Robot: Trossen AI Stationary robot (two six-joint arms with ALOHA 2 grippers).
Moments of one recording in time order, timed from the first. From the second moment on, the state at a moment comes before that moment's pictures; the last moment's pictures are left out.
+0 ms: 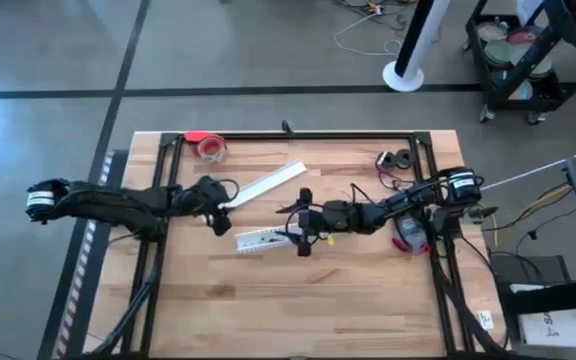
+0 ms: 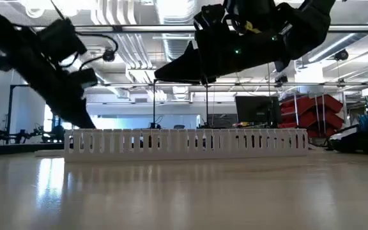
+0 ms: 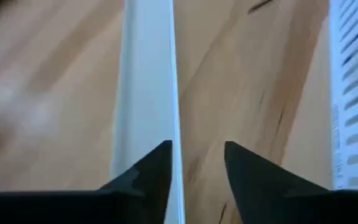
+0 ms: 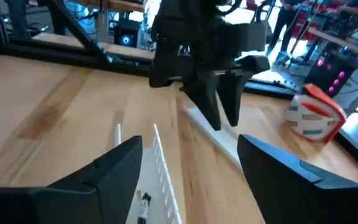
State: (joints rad) left arm 0.20 1.01 0.28 -0.05 -0.20 -0.22; right arm 0.06 1.90 0.85 0.78 0.12 -0.16
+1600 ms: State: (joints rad) left arm 0.25 0.96 0.36 0.03 0.16 -0.45; right arm 0.00 1.95 1.13 0.28 0.30 -0.72
